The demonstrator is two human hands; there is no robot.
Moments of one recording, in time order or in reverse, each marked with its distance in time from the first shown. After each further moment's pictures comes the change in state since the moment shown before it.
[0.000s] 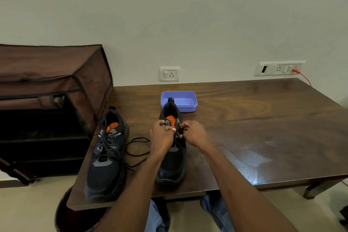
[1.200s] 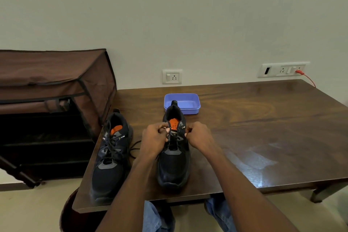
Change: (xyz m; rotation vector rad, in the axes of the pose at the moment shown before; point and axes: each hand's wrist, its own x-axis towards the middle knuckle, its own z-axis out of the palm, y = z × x) left_hand -0.017 0.013 -0.046 0.151 -0.006 0.265; right_hand -0.014 -0.013 -0.010 -0.220 0.034 -0.020
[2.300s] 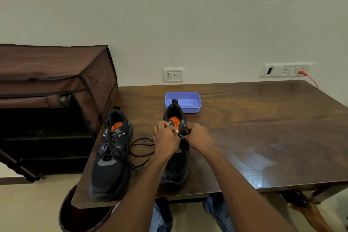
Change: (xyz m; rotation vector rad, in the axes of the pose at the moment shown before) left_hand 0.003 -0.002 0.043 0.442 0.008 0.071; right_hand 0.002 0.005 0.009 -0.009 -0.040 -0.007
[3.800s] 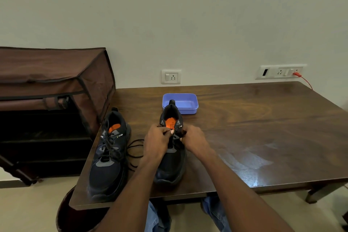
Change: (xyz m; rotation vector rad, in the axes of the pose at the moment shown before) left_hand 0.001 -0.022 -0.008 -0.162 -0.037 -0.009; right_hand -0.010 -0.007 0.000 -0.063 0.006 -0.048
